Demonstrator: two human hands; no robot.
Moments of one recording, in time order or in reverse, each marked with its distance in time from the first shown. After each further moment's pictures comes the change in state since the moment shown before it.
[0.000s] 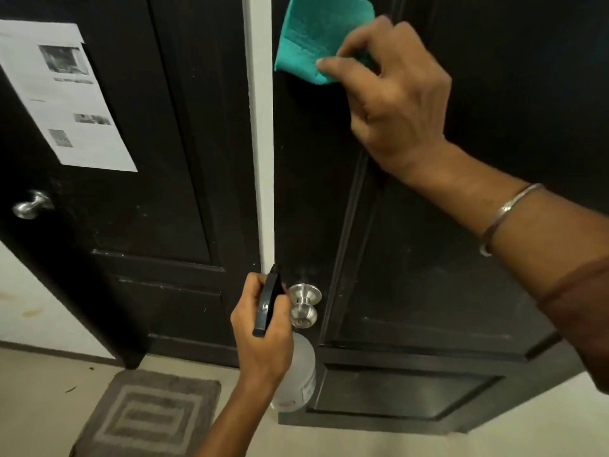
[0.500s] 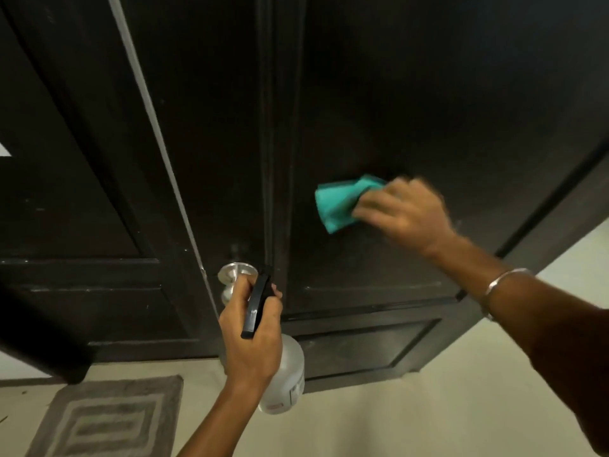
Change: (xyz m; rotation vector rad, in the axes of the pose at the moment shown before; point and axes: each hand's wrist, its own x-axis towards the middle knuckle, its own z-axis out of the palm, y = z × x) left_hand -0.047 -0.030 0.064 -0.010 -0.170 -0.125; right_hand -0.246 0.061 -0.100 0.068 -0.526 -0.172
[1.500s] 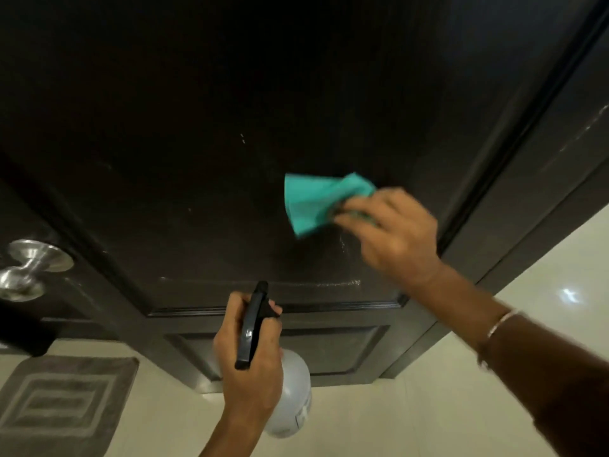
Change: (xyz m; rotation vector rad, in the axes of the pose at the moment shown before) left_hand -0.084 -0.077 0.294 0.014 0.160 -0.067; right_hand -0.242 0.092 0.059 0.255 0.262 0.204
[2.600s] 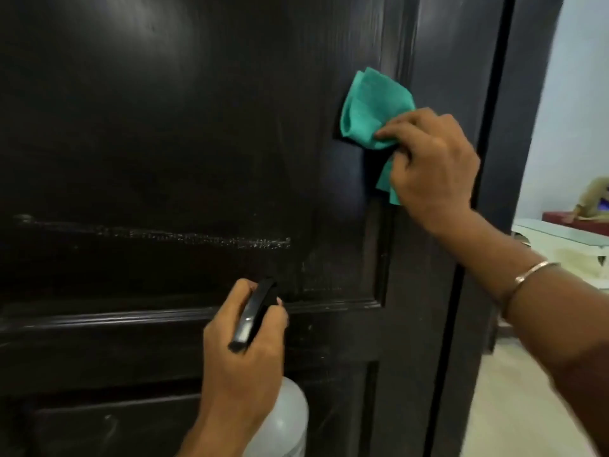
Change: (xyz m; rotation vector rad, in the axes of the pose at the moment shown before) left_hand -0.035 -0.209 0.070 -0.095 -0.248 0.389; right_hand -0.145 0.035 -0.009 -0.417 0.337 0.289
